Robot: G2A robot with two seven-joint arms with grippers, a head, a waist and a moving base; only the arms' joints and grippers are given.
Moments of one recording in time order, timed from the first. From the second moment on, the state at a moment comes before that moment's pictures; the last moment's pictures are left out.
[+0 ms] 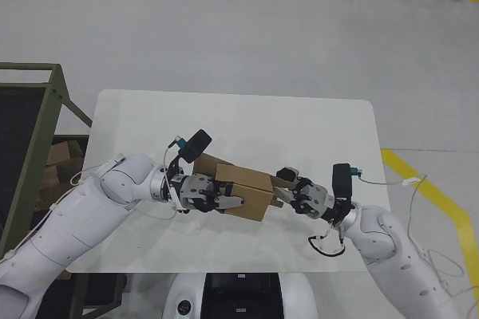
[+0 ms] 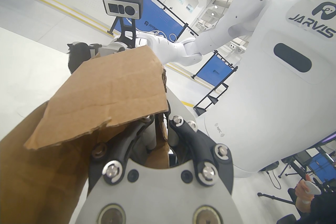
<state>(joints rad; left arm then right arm) 1.00 -0.75 -0.85 -1.70 -0.32 -1.01 -0.81 -1.43 -1.03 1.15 -1.74 -0.64 -0.83 0.04</state>
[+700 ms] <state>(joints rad) 1.00 -0.76 -0.85 -1.69 -0.32 -1.01 -0.81 -1.44 -1.03 1.16 -1.76 -0.61 -0.94 0.06</state>
